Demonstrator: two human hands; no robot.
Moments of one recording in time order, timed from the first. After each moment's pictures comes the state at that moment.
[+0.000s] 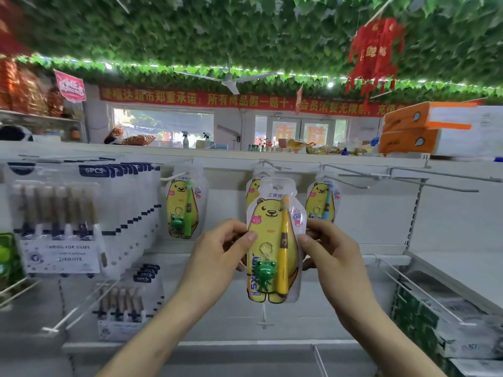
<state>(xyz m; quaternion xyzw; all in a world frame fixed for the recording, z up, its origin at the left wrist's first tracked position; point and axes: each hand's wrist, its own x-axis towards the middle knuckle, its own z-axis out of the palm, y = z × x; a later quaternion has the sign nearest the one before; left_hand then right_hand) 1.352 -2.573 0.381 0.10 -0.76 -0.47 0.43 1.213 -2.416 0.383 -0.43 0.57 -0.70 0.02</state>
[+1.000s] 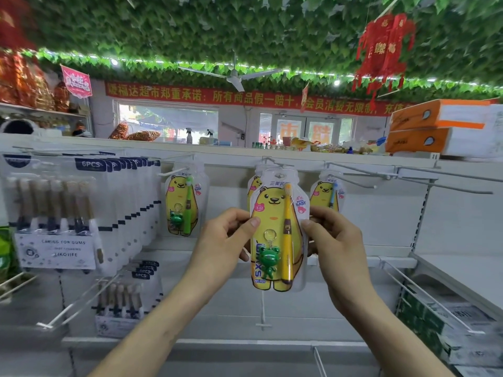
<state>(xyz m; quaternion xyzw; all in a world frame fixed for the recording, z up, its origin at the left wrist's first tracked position) 1.331 -2.578 0.390 0.11 -0.72 -0.52 0.44 1.202 -2.433 0.398 -0.40 0.55 -0.73 0.02</state>
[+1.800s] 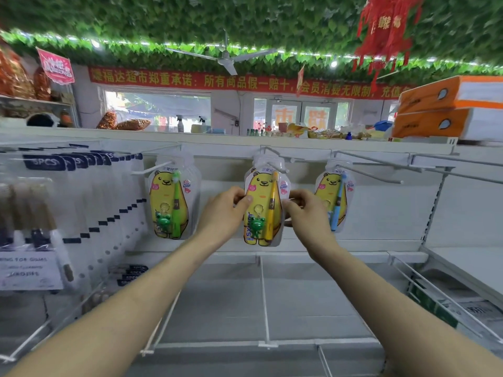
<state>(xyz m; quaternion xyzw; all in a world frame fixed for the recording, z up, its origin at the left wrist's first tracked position) 1.229 -2.697 0.398 0.22 -0.84 -0.29 0.39 1.094 -2.559 0.389 -0.36 0.68 -0.63 0.00</state>
